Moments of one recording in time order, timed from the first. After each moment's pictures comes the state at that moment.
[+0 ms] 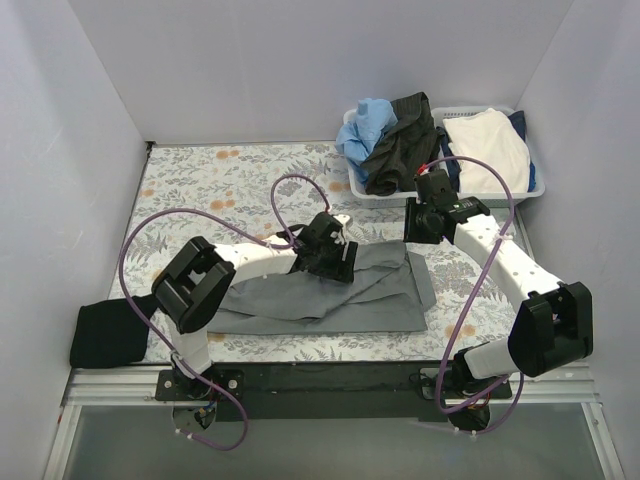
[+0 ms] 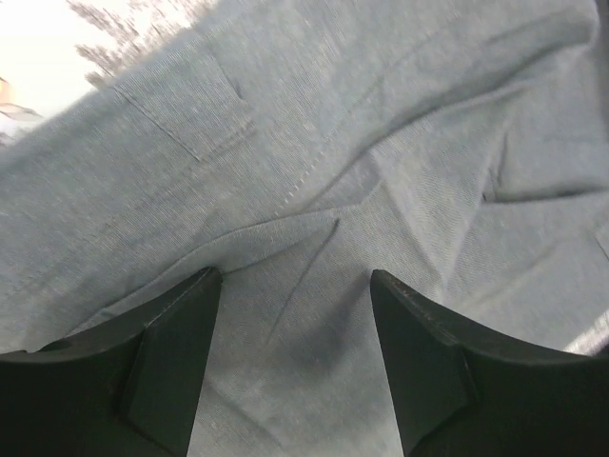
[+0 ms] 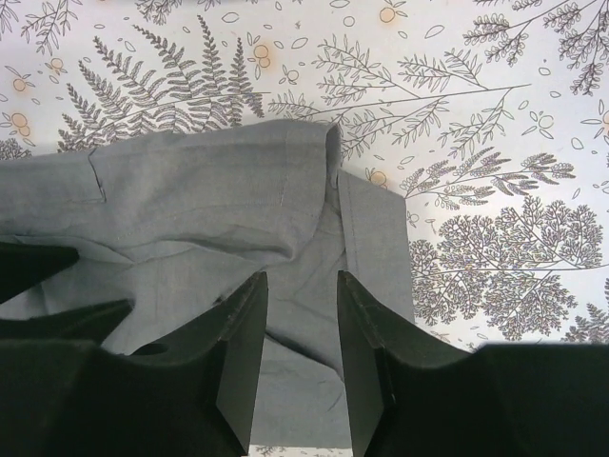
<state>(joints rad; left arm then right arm) -0.81 1.81 1.09 -0.19 0.13 -0.45 0.38 1.40 1.13 -0.72 0.10 0.37</state>
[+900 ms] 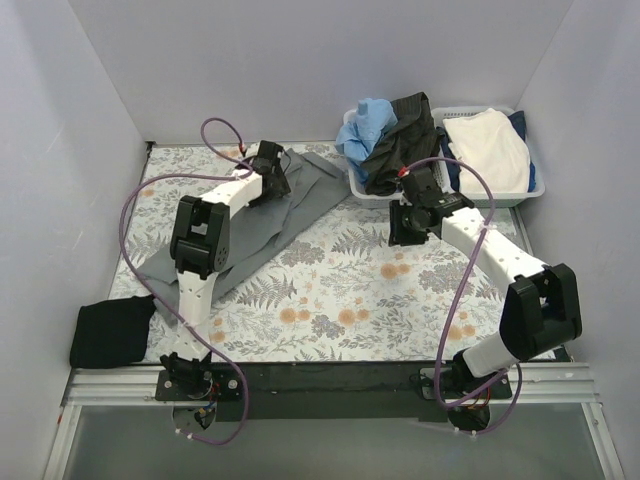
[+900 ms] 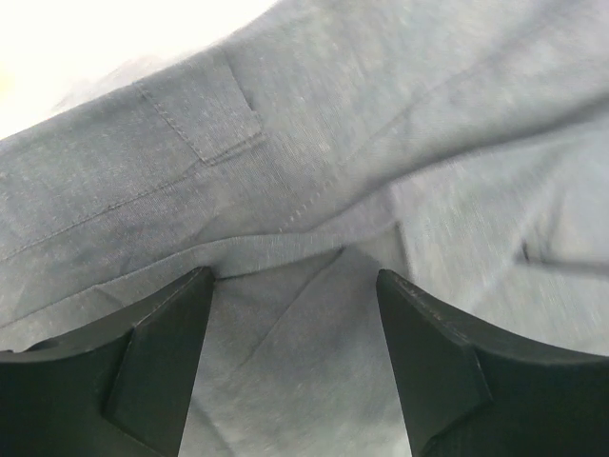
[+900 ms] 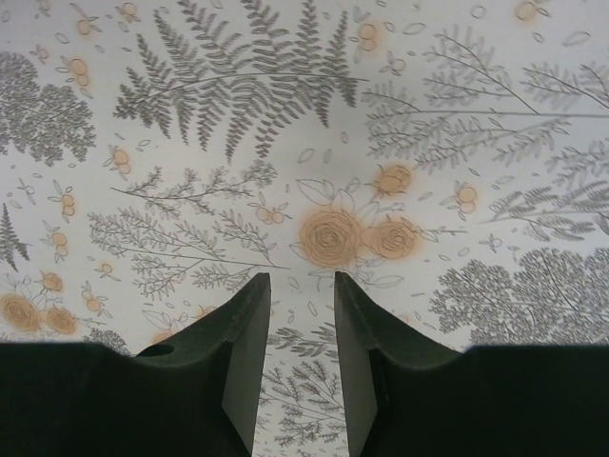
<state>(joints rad) -0.32 2.24 1.73 -0.48 -0.33 -0.63 0.42 1.49 1.16 -0.71 -0.02 0.35</state>
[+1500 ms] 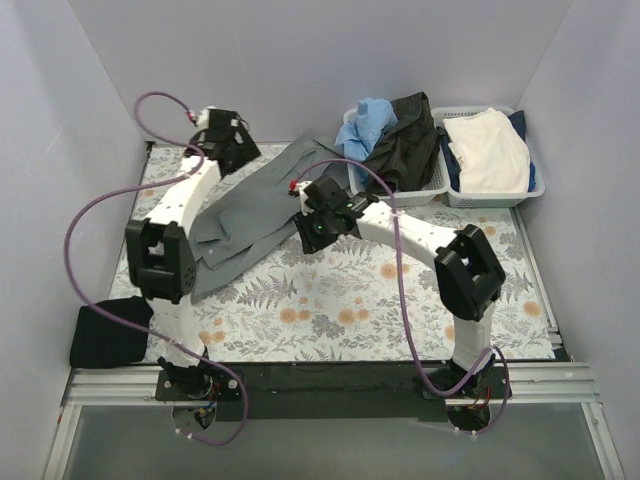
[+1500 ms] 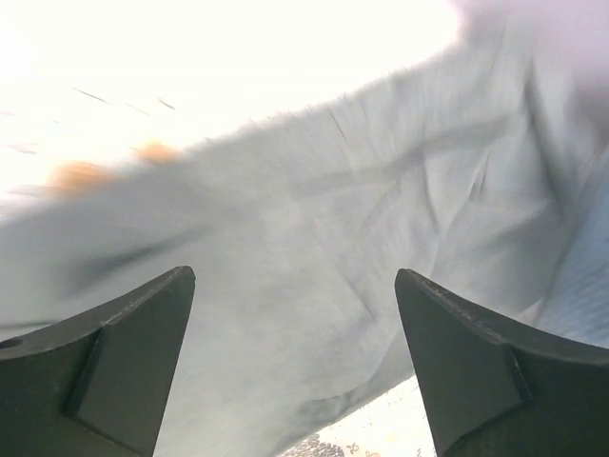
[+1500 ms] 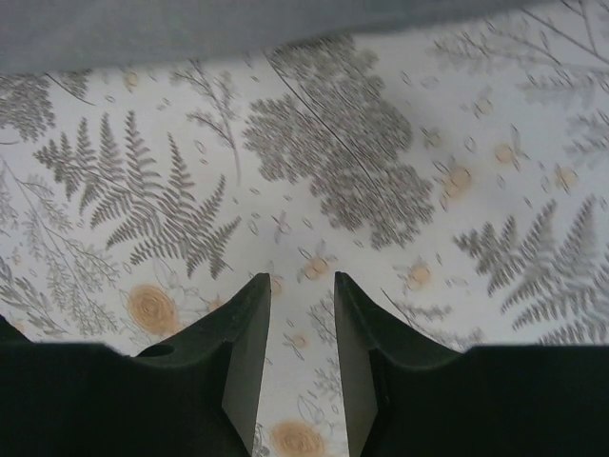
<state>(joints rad) -0.23 2.02 1.79 -0.55 -0.25 -0.64 0.80 1.85 1.46 -0.56 -0.15 0.22</state>
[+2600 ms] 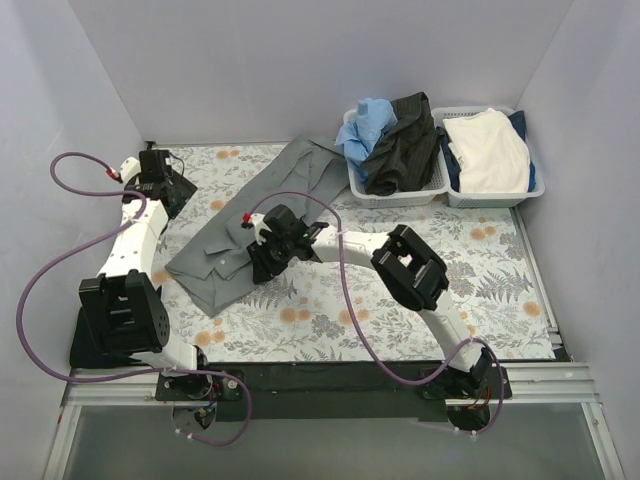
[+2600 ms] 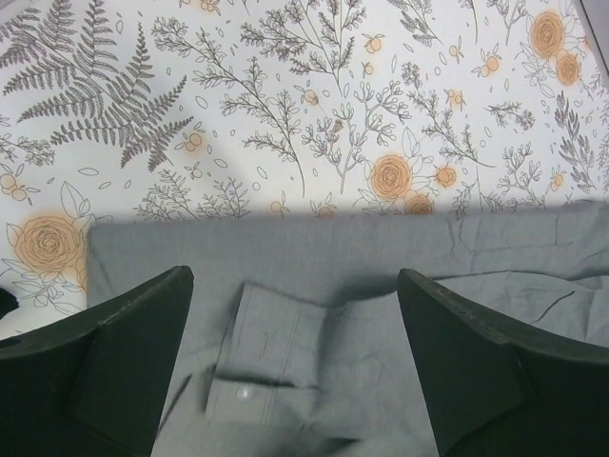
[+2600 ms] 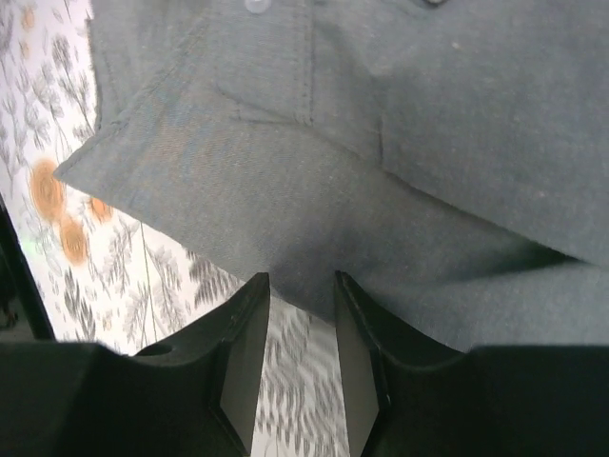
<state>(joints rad) 0.12 1.52 1.29 -0.62 -0.34 -0.79 0.97 2.30 1.71 -0.19 -0.45 0.23</state>
